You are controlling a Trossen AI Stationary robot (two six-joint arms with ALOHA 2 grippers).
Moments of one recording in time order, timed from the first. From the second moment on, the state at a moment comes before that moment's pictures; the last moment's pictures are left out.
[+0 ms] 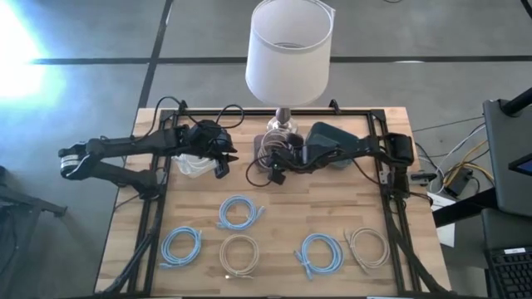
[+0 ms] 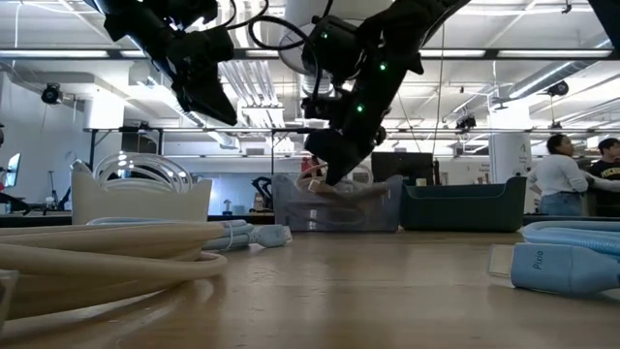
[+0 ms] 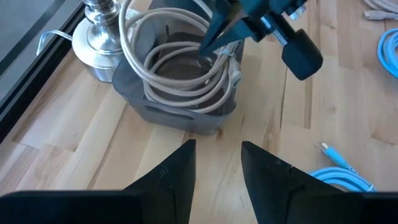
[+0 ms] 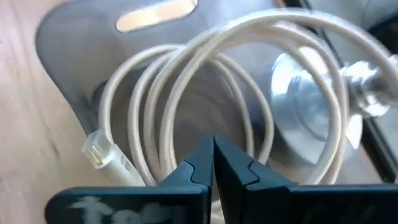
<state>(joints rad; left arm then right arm) 0.31 1.12 0.84 -0.43 0.06 0.00 -0.09 1.92 1.31 -0.43 0.51 0.19</state>
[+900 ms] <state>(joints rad) 0.28 1.12 0.84 -0.42 0.12 -0.01 0.19 1.64 1.35 -0.93 0.35 0.43</state>
